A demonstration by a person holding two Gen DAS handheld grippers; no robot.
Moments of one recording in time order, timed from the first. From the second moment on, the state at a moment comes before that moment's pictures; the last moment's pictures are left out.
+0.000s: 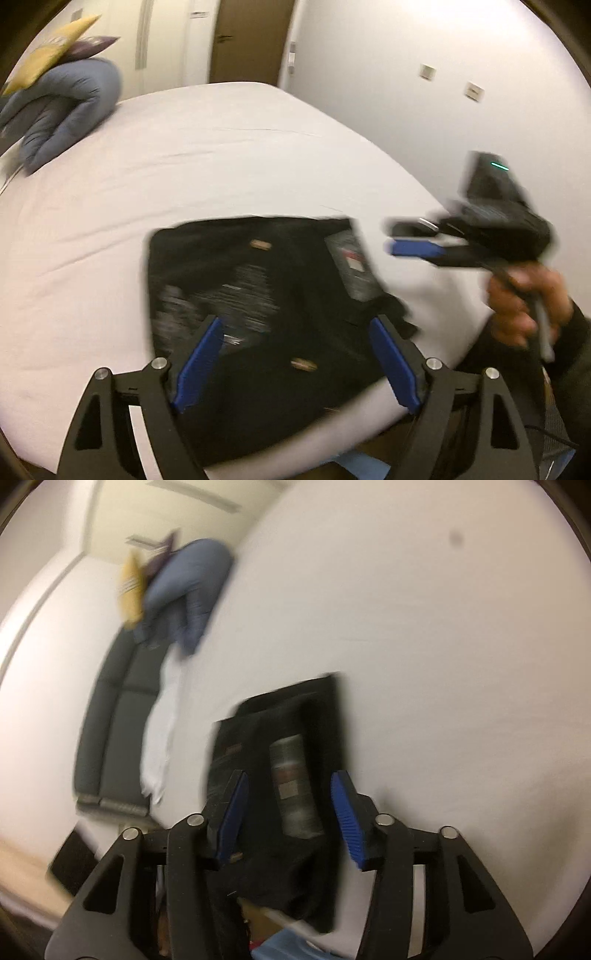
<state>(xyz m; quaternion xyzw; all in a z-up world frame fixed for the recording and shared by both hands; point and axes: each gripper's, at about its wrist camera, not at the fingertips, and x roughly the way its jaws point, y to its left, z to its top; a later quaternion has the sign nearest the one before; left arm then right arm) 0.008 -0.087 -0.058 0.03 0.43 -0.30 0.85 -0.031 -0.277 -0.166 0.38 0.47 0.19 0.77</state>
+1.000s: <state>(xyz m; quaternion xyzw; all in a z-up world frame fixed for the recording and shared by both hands) 0.026 -0.033 -0.149 0.07 0.50 -0.19 0.84 -0.088 -0.186 -0.191 0.27 0.49 0.15 0.81</state>
